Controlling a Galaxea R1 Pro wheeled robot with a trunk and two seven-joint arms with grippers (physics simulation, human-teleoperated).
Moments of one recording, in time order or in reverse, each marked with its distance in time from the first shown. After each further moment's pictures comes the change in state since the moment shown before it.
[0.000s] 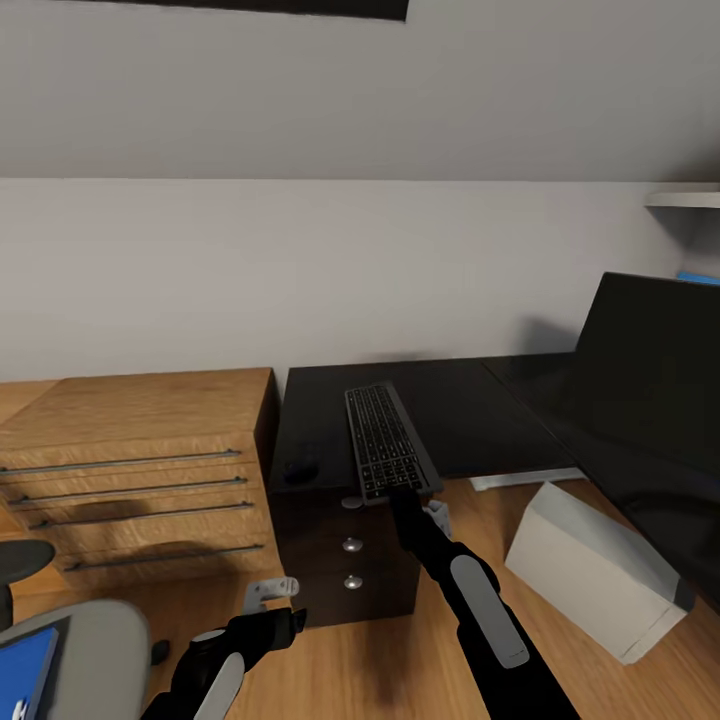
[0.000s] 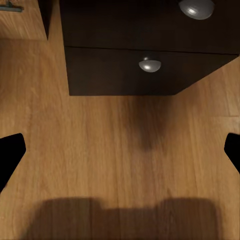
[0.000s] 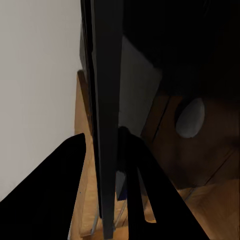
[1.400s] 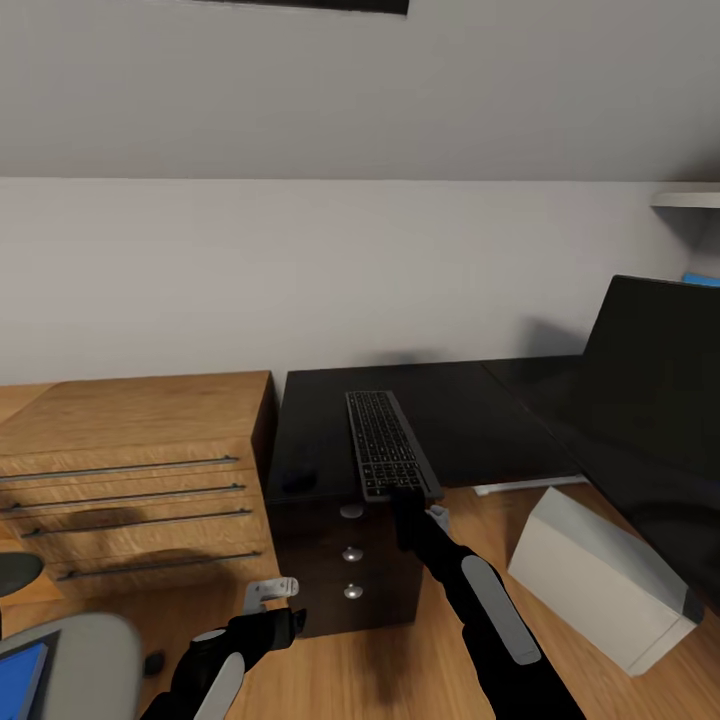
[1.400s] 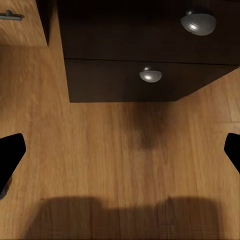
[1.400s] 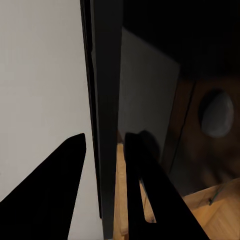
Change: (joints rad) left arm 0.000 0.000 -0.001 0.000 -0.001 0.000 0.005; right arm 0.000 -0.018 -0.005 0.011 -0.224 0.005 0.000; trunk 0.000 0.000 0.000
